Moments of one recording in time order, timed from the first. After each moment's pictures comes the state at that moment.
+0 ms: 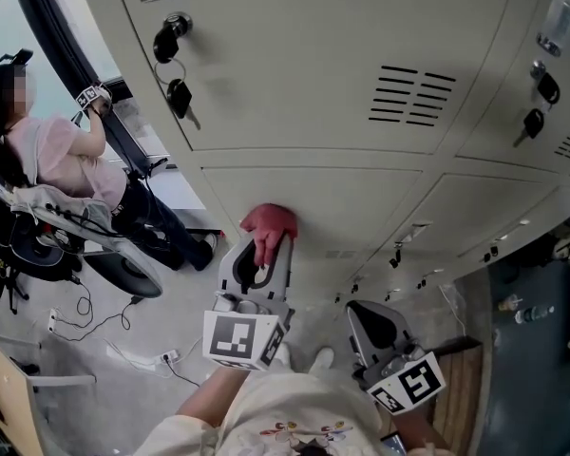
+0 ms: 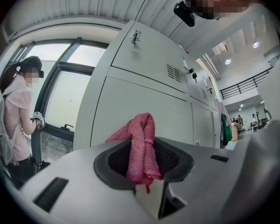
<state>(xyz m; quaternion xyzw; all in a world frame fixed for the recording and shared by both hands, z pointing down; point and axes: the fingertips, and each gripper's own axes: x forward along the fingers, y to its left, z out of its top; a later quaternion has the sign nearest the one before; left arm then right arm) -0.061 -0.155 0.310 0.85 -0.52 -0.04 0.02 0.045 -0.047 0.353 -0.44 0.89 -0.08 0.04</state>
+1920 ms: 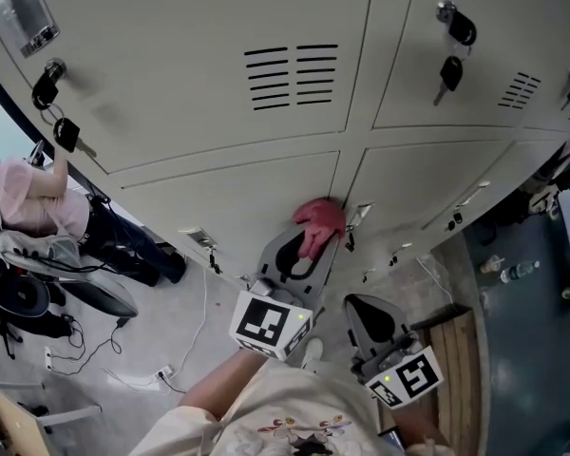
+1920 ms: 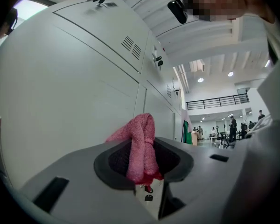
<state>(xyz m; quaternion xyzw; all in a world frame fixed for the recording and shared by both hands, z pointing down) 0.111 -0.130 0.325 0.95 -0.31 -0.06 0.05 0.122 -0.026 0.362 -0.52 0.85 -0.08 0.03</state>
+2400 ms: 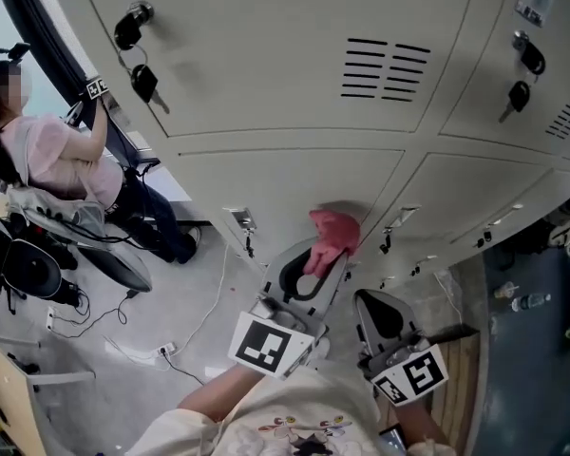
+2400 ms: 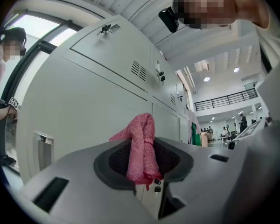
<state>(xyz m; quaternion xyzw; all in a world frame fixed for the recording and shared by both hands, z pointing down) 0.045 -0.103 0.315 0.93 -0.36 -0.07 0.05 0.084 -0.040 0.365 -0.48 0.88 -0.08 0.03</state>
